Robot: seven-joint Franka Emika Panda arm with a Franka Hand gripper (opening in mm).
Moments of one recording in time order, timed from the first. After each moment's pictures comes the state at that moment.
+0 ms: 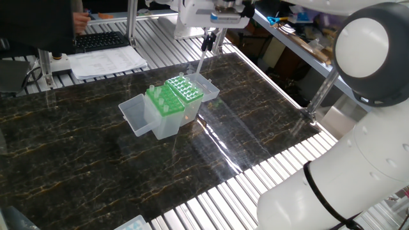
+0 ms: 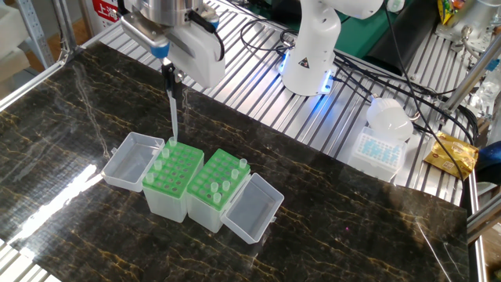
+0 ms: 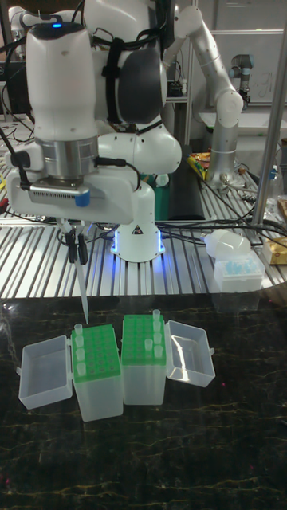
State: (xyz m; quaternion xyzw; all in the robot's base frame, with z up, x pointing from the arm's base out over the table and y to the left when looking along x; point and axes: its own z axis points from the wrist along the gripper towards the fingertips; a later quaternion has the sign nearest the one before) arm 0.533 -0.098 0.364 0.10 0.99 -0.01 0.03
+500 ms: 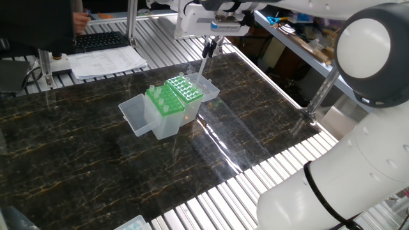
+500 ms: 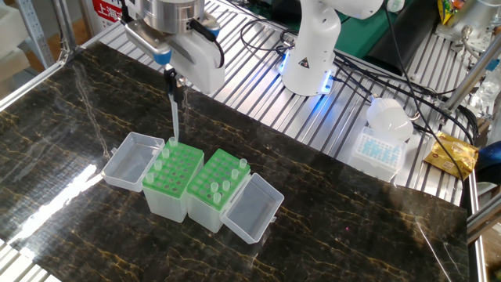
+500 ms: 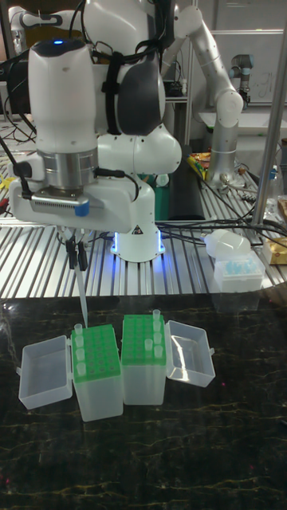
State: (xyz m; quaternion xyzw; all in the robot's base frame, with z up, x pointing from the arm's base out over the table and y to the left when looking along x) arm 0.527 -0.100 0.349 0.11 0.99 -0.01 0.02
